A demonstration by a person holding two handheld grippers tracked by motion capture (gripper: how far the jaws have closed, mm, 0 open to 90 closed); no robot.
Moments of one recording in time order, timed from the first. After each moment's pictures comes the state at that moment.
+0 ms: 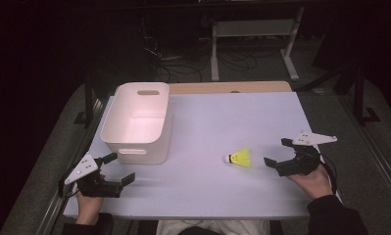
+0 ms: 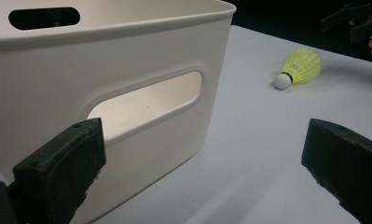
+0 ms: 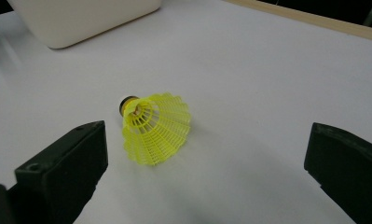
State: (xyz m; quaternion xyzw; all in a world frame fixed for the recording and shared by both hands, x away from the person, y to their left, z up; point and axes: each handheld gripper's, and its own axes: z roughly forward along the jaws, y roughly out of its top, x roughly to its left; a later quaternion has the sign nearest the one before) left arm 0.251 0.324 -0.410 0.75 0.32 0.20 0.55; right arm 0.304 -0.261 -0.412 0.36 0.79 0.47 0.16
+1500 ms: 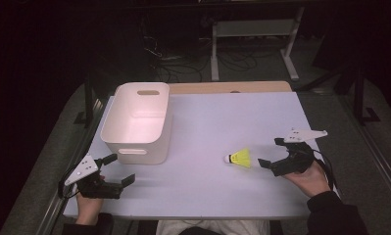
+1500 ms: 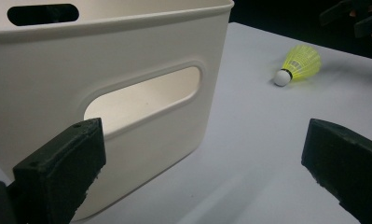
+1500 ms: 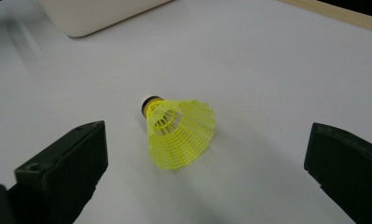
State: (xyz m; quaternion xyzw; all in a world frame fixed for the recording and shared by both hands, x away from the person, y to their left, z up) left arm 0.249 0.324 -0.411 0.75 0.33 0.20 0.54; right arm 0.307 -0.240 -0.397 0.34 0.82 0.45 0.14
